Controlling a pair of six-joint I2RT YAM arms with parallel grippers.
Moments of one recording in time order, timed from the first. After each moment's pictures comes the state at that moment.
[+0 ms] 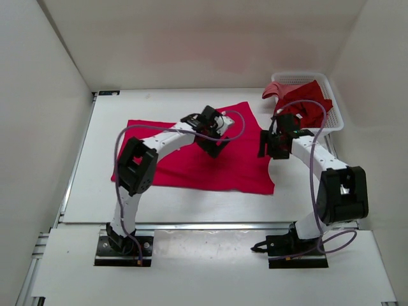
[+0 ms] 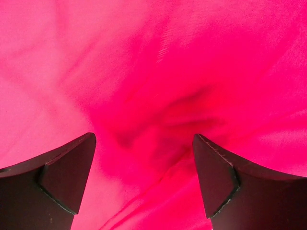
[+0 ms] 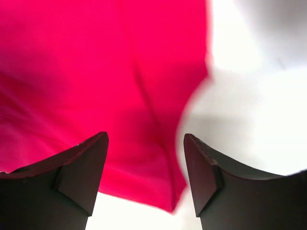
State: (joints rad) left arm -0.70 2.13 1.69 -0.60 0.05 0.15; right arm 0.16 1.55 1.06 -0.59 -0.16 0.21
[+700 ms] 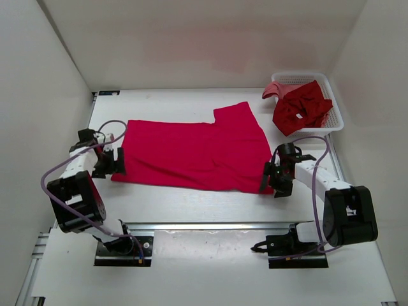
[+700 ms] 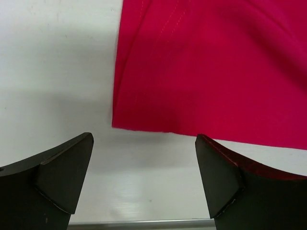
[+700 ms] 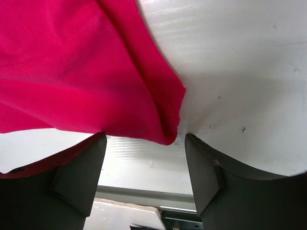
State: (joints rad) left arm 0.34 1.49 0.92 -0.67 0.13 0.20; right arm 0.14 1.34 0.67 -0.73 -0.23 0.42
